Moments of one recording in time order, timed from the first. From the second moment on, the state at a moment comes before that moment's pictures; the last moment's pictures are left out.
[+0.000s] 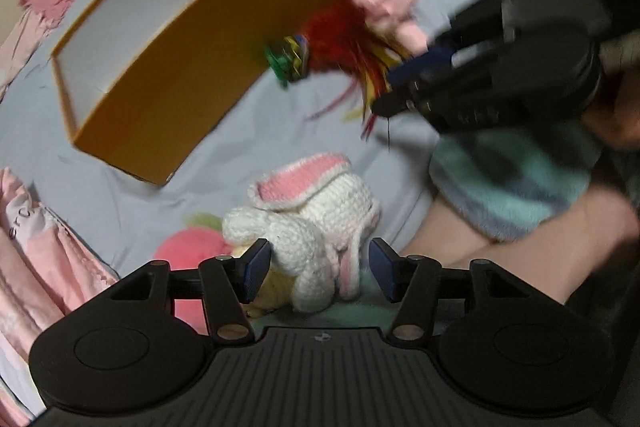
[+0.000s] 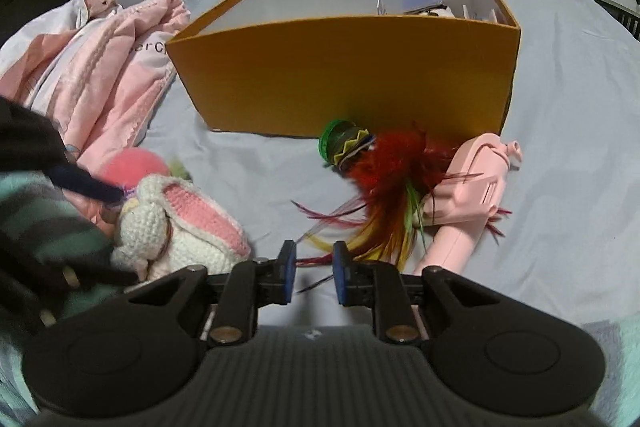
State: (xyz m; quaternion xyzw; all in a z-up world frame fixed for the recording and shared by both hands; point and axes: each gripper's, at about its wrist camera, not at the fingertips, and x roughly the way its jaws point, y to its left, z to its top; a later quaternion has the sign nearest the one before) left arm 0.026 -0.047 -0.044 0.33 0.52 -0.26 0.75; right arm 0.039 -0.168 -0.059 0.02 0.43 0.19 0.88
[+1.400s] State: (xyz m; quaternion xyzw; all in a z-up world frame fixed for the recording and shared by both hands) left arm 0.069 -0.058 -0.070 0.30 0.54 -0.18 0.77; right arm 0.040 -0.174 -0.062 0.04 0.42 0.17 0.89
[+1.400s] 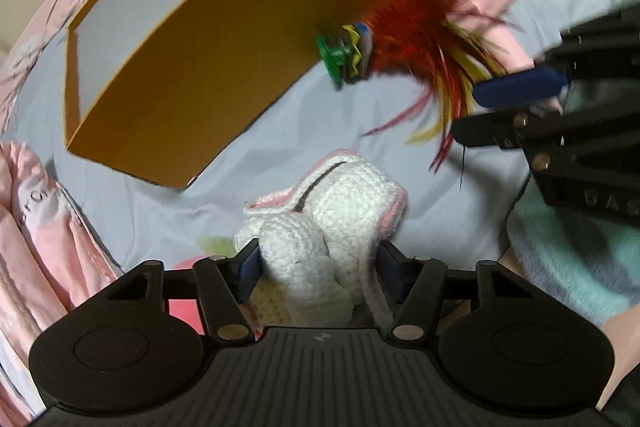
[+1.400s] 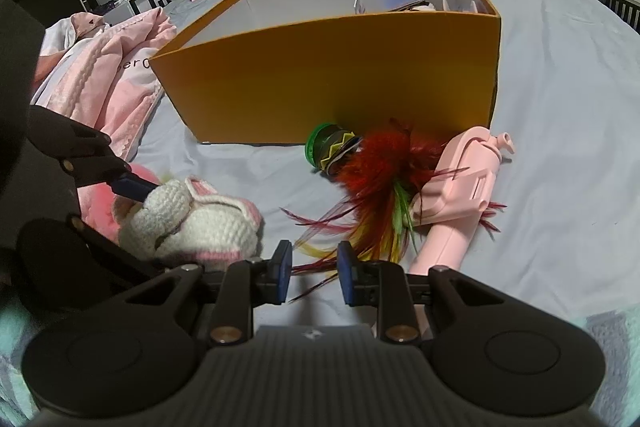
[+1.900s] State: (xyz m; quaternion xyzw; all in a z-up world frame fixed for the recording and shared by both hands) left arm 0.091 0.027 -0.023 0.03 0.52 -0.14 0.84; right arm 0.043 -0.165 -0.059 0.02 0.43 0.17 0.89
